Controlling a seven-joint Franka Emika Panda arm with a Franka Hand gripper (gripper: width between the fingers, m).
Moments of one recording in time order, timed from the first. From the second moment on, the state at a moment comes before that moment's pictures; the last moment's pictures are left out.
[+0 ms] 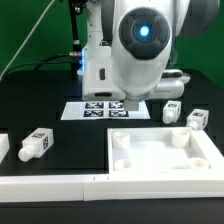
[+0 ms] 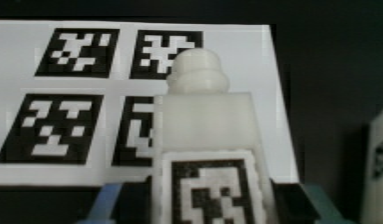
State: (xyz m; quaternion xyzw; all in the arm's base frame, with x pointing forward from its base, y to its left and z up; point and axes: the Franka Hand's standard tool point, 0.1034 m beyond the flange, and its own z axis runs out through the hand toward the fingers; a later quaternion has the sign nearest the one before) arm 0.417 0.036 0.056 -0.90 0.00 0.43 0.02
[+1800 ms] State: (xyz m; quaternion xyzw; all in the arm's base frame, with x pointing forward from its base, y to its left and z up) arm 0.588 0.090 0.120 -0.98 -0.03 -0.17 0.04
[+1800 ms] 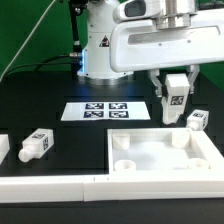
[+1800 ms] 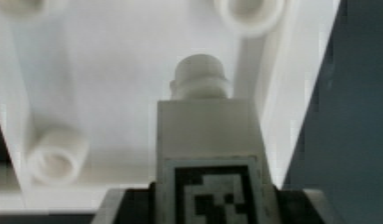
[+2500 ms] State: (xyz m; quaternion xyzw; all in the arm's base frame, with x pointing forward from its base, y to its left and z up) arm 0.599 0.114 0.108 -0.95 -0.05 -0.30 0.03
